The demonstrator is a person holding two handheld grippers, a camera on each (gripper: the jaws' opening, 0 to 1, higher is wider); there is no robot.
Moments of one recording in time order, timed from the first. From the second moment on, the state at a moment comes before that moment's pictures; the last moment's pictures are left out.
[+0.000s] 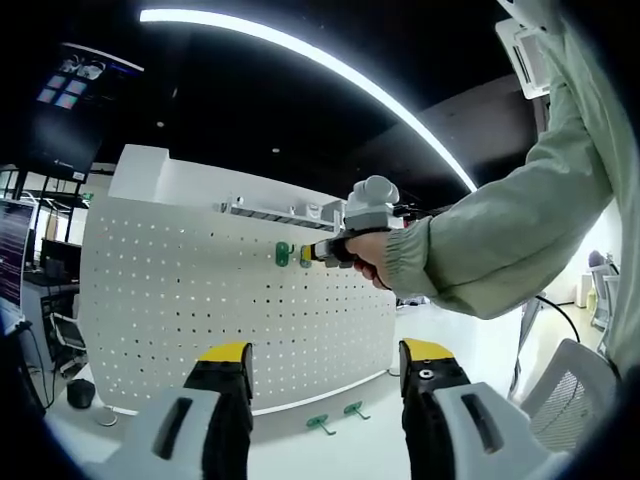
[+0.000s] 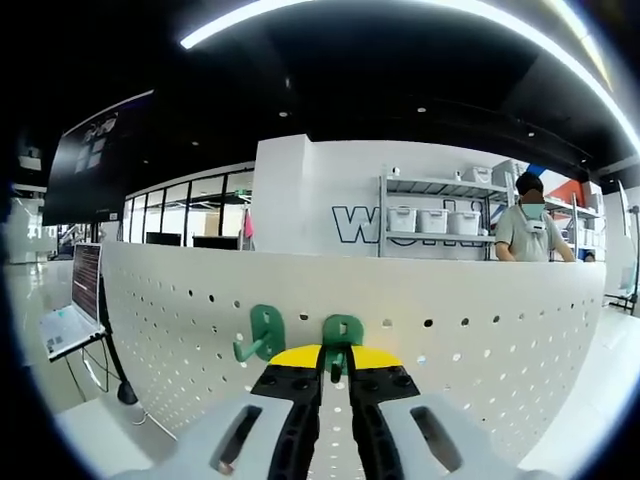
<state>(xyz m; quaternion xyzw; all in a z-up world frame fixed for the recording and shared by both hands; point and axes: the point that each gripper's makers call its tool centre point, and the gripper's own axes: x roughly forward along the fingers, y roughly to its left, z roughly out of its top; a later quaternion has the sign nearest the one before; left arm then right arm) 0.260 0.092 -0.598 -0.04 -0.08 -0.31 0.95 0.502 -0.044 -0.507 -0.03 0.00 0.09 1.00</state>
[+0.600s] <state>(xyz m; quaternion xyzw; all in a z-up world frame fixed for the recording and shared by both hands) 0.260 0.092 -0.597 -0.04 -0.08 -0.31 0.95 0.495 -0.044 -0.505 -0.05 -0.02 0.09 0.99</state>
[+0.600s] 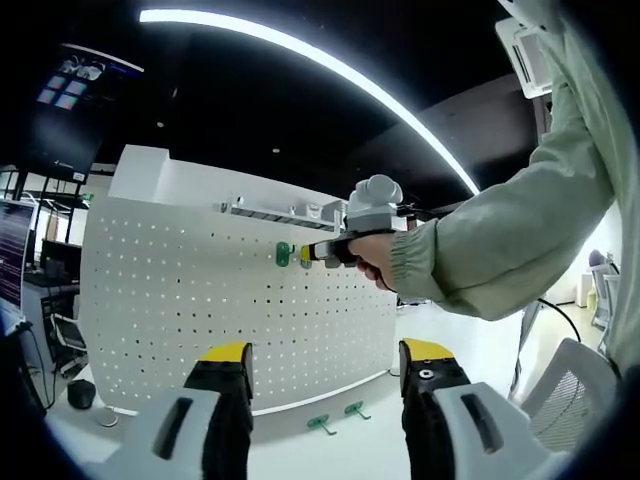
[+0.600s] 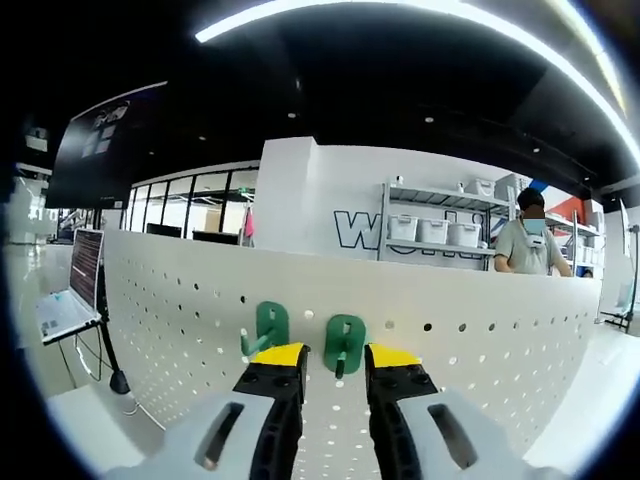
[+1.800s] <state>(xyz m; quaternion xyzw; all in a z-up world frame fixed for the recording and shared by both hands) 0.260 0.089 -0.601 -0.02 -0.07 -0.31 0.95 0.414 -0.069 -0.555 -0.04 0.01 0.15 0.99</state>
